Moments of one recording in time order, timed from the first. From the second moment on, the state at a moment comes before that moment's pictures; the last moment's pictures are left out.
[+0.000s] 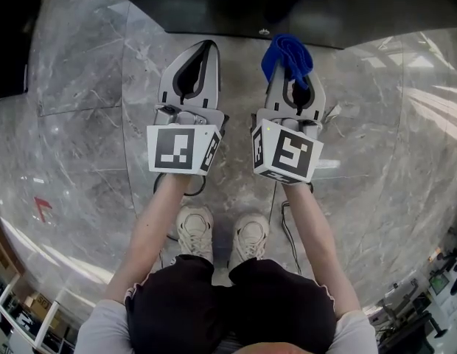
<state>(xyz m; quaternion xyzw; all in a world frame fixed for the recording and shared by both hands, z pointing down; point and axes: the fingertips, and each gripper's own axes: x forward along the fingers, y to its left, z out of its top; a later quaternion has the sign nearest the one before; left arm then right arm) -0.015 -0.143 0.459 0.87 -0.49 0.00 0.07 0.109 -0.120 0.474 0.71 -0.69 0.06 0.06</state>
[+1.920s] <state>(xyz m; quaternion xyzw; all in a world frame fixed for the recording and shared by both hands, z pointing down) -0.092 -0.043 -0.351 0.84 -0.54 -0.01 0.04 0.057 -0.008 -0.359 0.71 -0.70 0.04 0.04</state>
